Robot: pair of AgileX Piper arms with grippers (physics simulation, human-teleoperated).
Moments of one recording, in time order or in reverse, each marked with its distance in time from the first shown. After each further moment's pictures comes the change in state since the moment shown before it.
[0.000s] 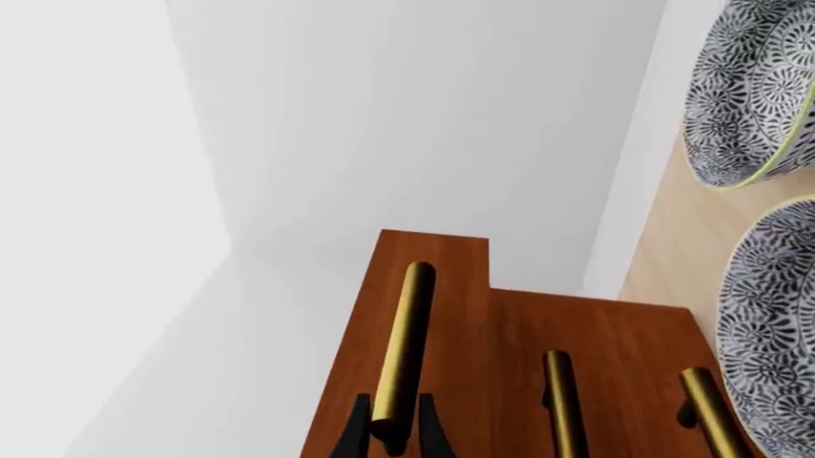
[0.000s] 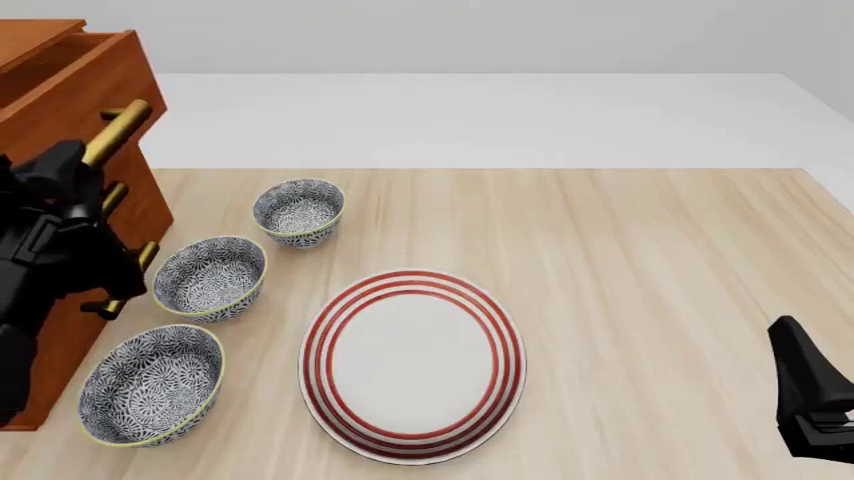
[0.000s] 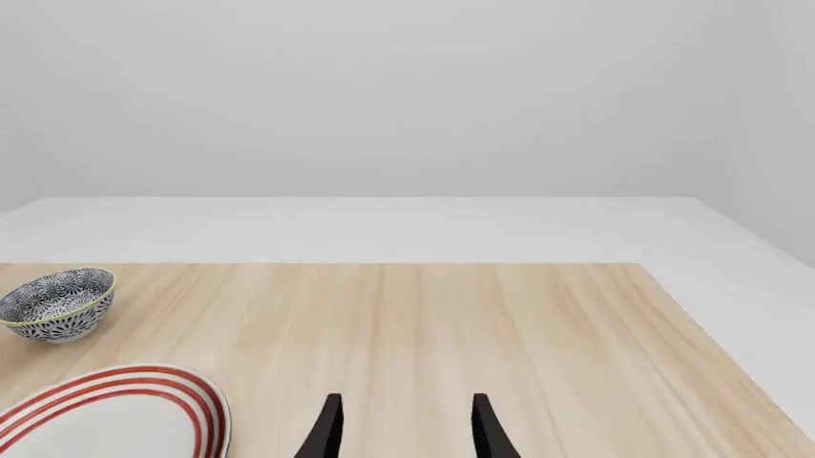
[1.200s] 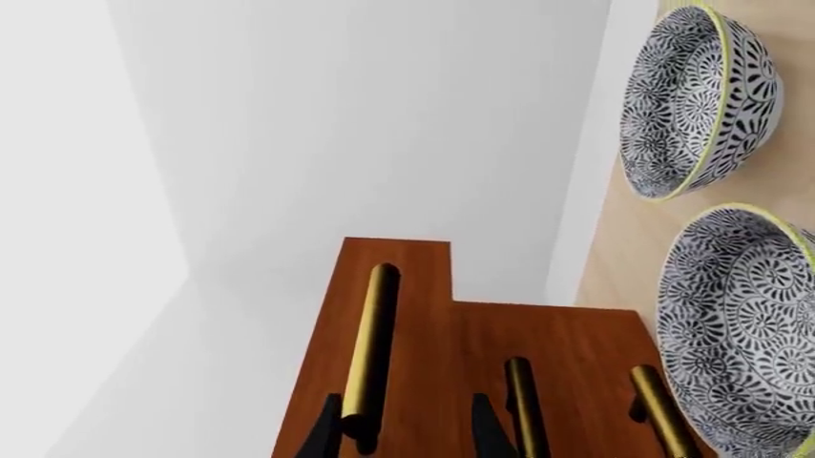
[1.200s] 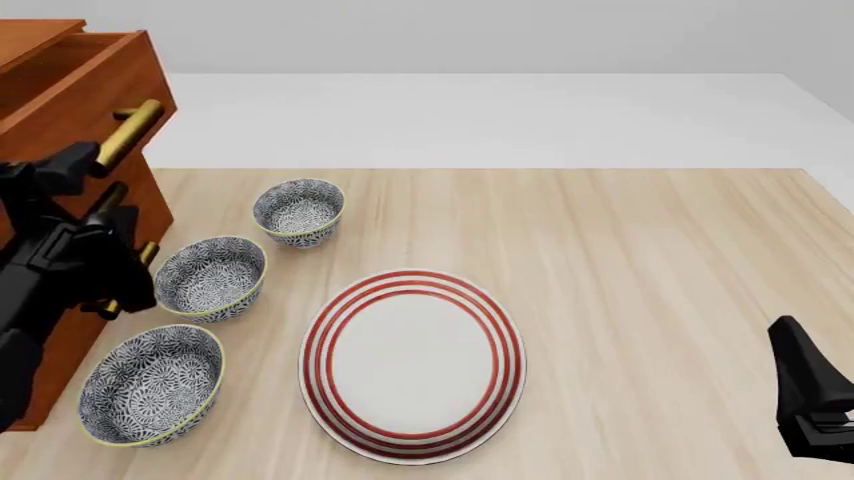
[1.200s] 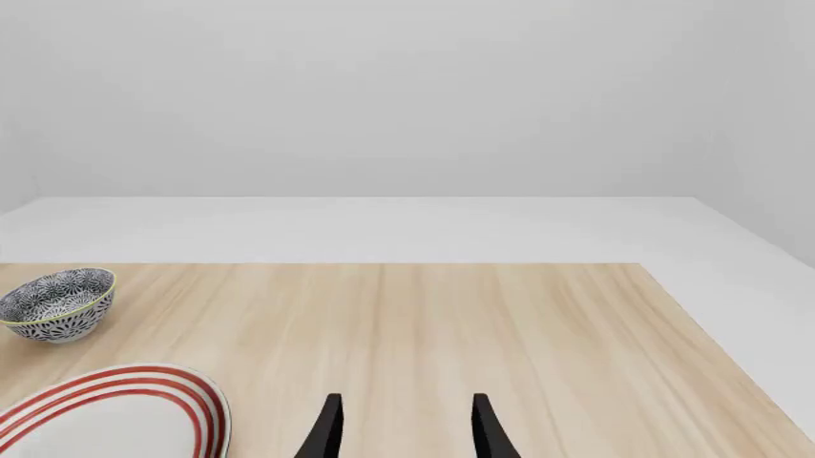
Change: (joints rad) left arm -0.043 -0.034 0.004 0.122 -0.002; right arm 0.000 0.000 0.000 0.000 0.000
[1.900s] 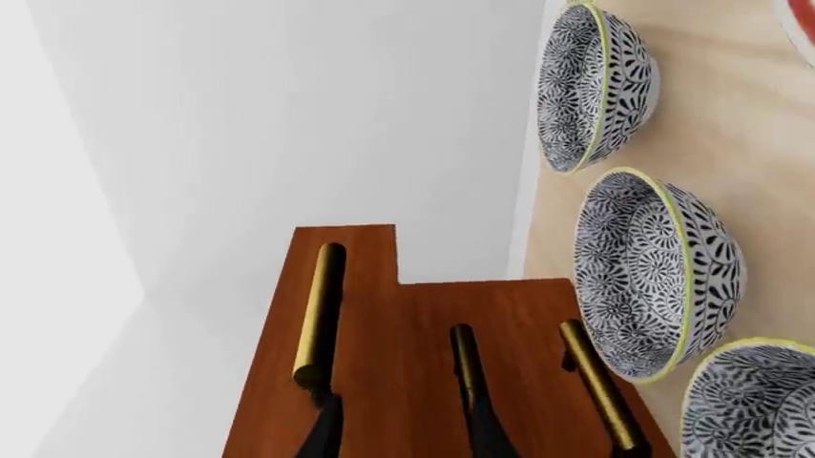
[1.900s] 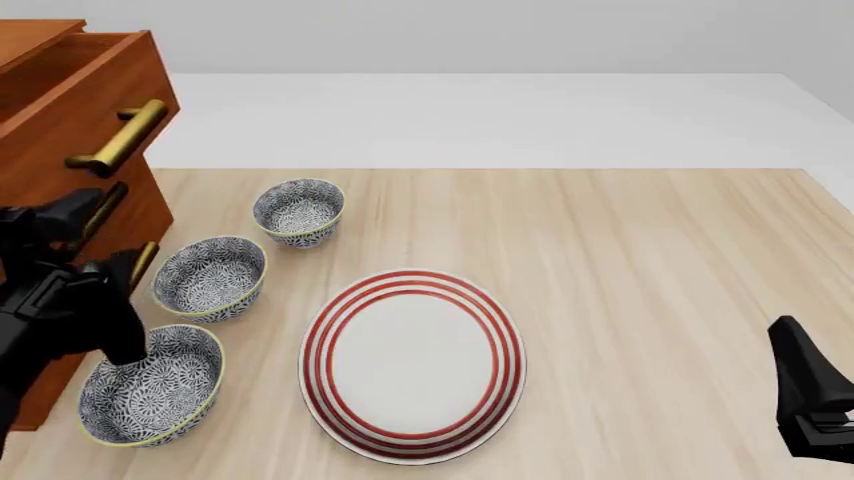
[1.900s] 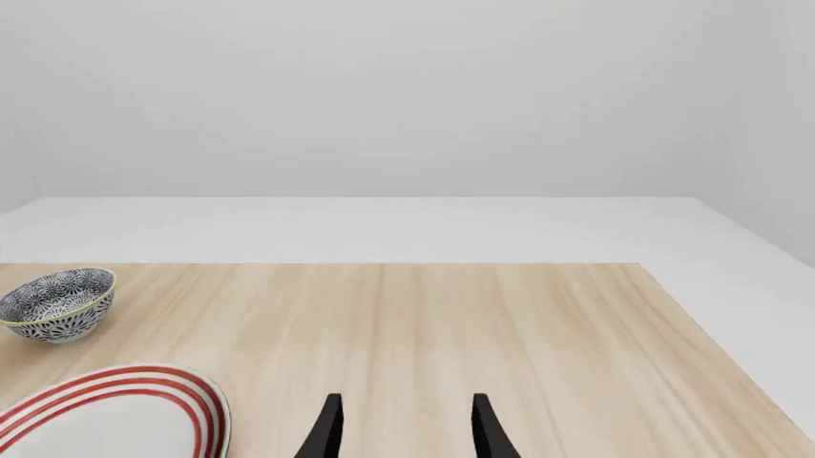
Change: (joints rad) left arm -0.014 -0.156 0.113 0.155 0.028; right arm 0.000 0.000 0.000 0.000 0.000
